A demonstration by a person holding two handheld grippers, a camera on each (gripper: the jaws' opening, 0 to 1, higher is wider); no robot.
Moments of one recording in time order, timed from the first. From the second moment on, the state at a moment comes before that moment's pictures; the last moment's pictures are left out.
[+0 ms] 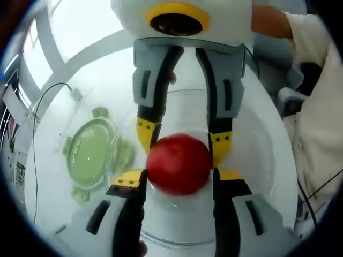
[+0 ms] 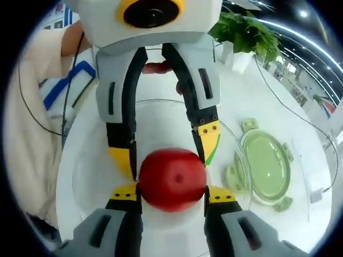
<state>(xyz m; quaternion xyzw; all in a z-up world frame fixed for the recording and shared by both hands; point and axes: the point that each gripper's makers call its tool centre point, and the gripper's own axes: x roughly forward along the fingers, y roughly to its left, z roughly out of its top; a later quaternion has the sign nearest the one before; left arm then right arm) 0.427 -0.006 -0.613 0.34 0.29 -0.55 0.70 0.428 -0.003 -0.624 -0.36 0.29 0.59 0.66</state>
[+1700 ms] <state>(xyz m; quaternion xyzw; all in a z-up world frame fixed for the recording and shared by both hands) 0.423 -0.124 -0.520 0.39 0.20 -0.60 0.67 0.428 -0.124 -0.527 -0.38 0.28 0.51 0.72</state>
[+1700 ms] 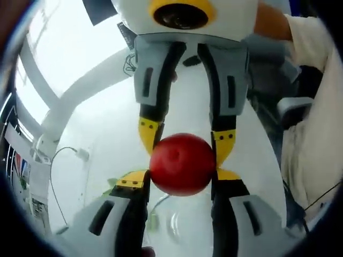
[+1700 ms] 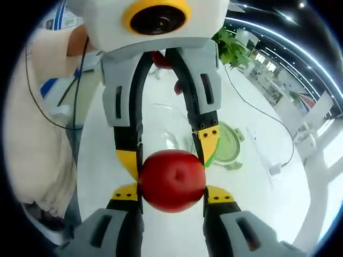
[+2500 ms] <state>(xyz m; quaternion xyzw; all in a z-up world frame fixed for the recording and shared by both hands) 0.432 -0.225 -0.569 0.41 0.20 -0.61 0.65 0.431 -0.223 -0.577 -0.37 0.32 0.49 0.72</state>
